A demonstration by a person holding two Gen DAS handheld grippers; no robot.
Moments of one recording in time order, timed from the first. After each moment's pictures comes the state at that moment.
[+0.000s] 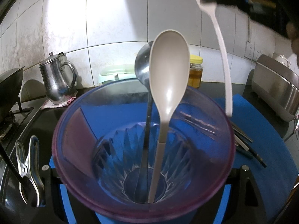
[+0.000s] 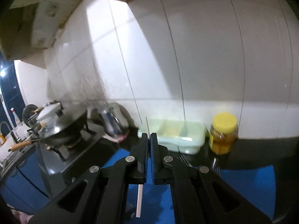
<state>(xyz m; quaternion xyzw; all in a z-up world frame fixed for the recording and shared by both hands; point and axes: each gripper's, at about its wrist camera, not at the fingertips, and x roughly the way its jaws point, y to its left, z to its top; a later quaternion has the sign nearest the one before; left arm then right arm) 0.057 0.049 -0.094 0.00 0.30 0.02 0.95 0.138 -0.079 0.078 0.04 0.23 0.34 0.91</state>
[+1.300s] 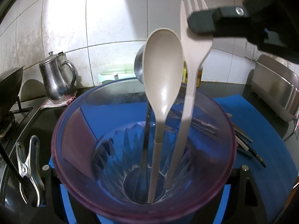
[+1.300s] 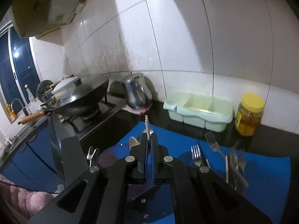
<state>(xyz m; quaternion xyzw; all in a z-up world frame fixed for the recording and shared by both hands) 0.059 0.049 -0.094 0.00 0.30 0.02 0.95 0.110 -0.047 0.023 -0.01 0.31 0.41 0.86</state>
